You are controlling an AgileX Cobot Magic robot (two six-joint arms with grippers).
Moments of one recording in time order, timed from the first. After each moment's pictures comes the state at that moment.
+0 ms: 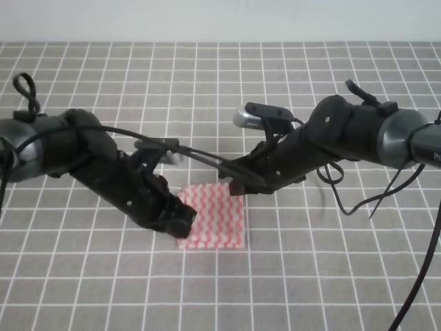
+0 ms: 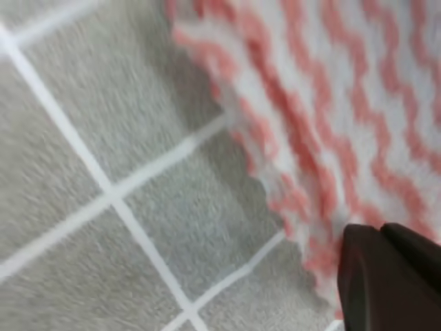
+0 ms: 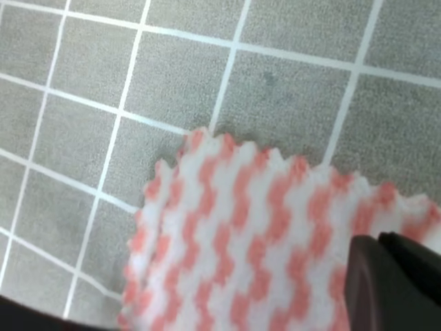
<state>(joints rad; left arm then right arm) -0.35 1.84 -1.16 -0.69 0.79 0.70 0.50 2.05 -1.44 0.70 0.60 -0.23</state>
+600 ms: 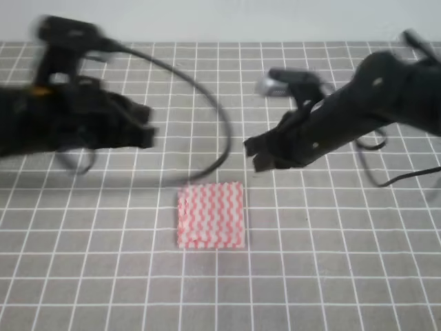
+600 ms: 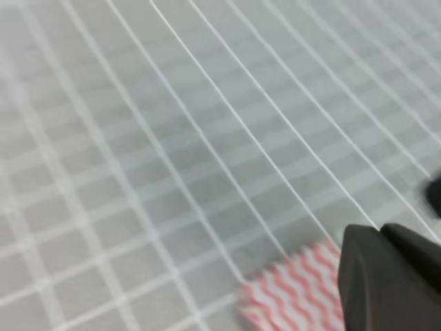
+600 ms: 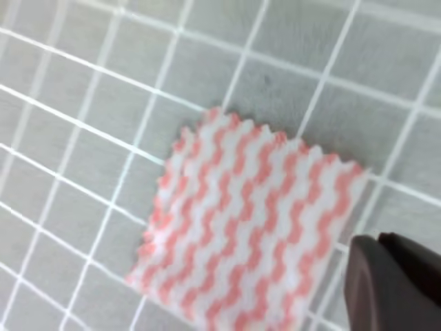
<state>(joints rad) -0.35 1.28 -0.96 -0.68 0.40 0.70 0.45 1.83 -1.38 0.57 0.69 -0.21</state>
